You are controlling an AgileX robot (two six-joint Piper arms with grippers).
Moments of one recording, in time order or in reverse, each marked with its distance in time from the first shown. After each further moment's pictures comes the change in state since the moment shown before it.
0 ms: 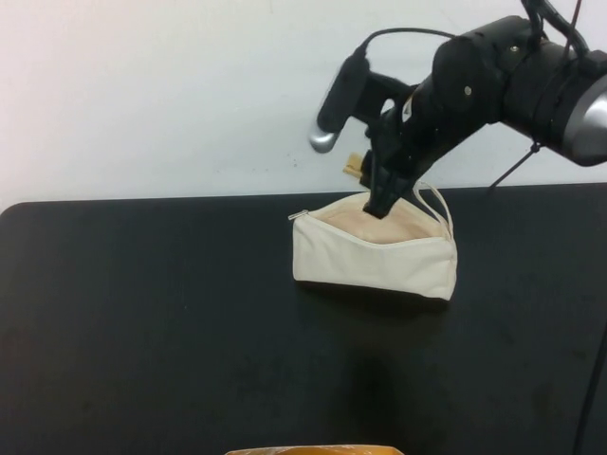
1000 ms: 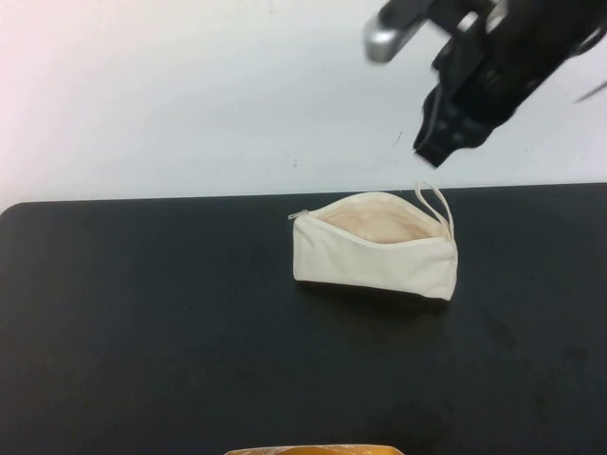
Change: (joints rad) right arm -0.051 -0.177 -0.130 0.161 0.443 0.134; left arm 0.000 0.000 0.000 0.000 0.000 0.000
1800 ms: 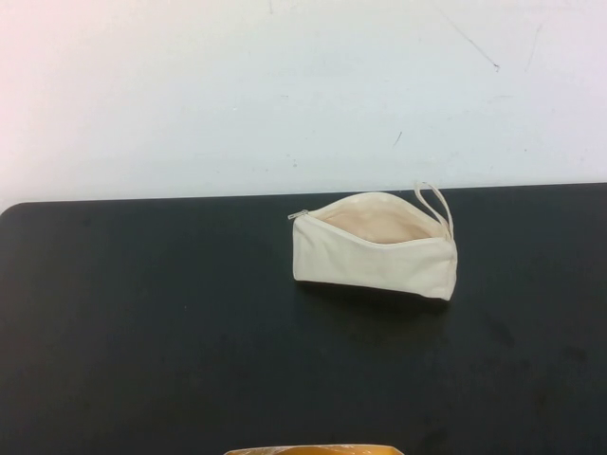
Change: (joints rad) right arm -0.002 -1.175 1.065 0.238 -0.406 -0.108; left arm 0.000 0.000 0.000 0.000 0.000 0.000
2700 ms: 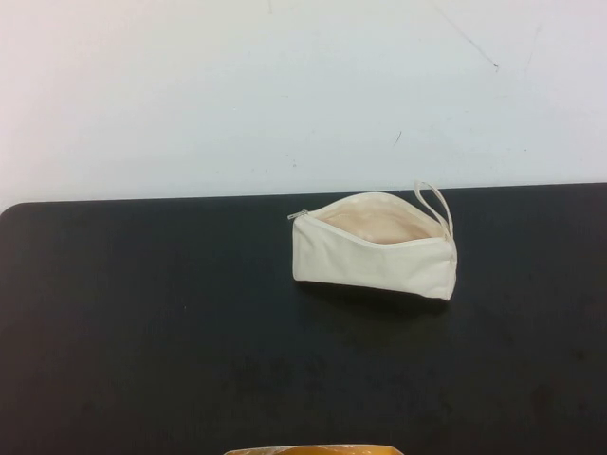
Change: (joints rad) right arm -0.139 -0.584 0.728 -0.253 -0.604 0.334; left arm 0.000 0.000 0.000 0.000 0.000 0.000
